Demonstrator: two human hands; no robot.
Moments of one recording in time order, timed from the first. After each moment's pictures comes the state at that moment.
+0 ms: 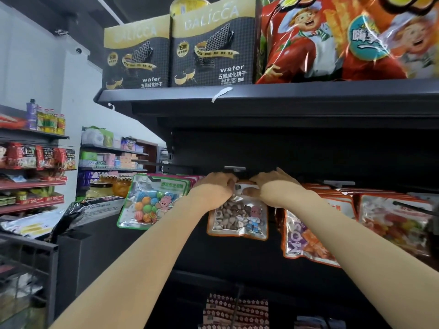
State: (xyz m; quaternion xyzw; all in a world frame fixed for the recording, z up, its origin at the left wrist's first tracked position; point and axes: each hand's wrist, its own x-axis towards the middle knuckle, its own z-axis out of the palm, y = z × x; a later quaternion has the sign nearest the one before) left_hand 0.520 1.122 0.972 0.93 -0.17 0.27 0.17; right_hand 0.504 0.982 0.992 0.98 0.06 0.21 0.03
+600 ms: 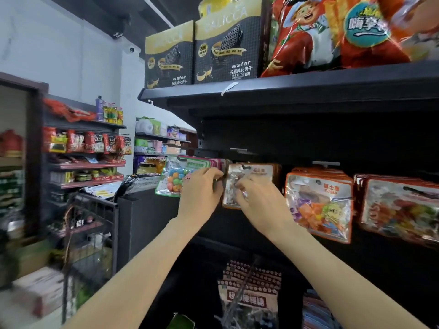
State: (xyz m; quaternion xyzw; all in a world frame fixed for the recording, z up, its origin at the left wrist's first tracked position) left_hand 0.438 1.137 0.902 0.83 -0.08 0.52 0.21; right_hand 0.429 0.988 0.916 0.86 0.30 0.41 -0.13
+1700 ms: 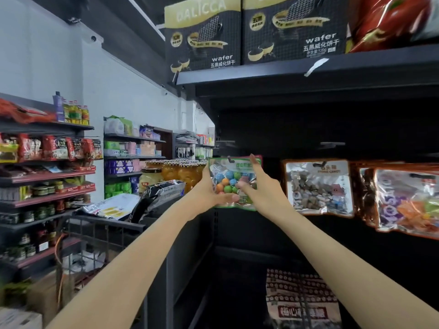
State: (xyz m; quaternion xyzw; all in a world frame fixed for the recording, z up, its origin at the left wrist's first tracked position) left_hand 0.525 1.300 0.902 0.80 -0.21 0.10 0.56; right_hand 0.495 1.139 0.909 0.86 0.20 0.28 -0.37
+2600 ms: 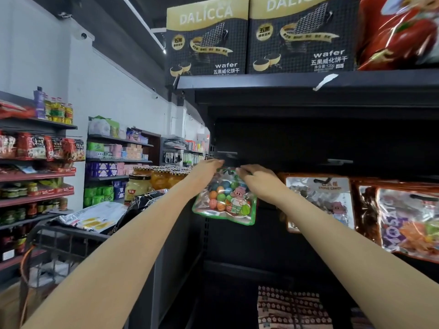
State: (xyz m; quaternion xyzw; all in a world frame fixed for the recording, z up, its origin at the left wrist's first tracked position) left_hand 0.563 1.294 0.963 0.81 -0.15 0.18 0.53; right_hand 0.525 1.144 0.963 0.92 0.14 0.23 -0.28
